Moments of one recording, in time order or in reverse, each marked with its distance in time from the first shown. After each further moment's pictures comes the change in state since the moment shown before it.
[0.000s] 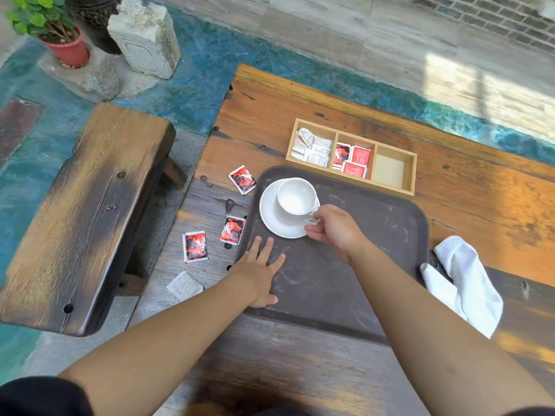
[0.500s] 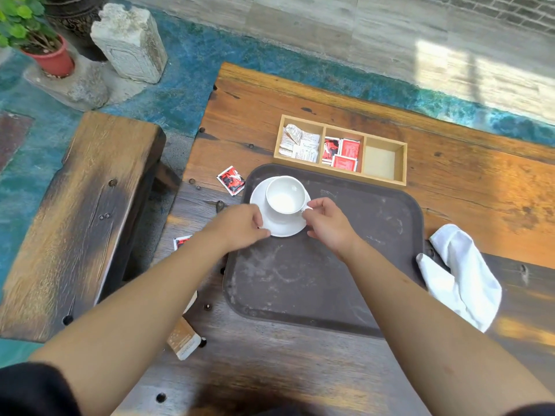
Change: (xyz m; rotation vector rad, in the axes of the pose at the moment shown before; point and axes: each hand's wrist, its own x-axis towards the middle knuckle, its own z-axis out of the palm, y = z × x) left_hand 0.011 -0.049 -0.078 -0.606 0.406 -0.083; right_hand -0.008 0.001 -0.004 -0.184 0.041 -0.094
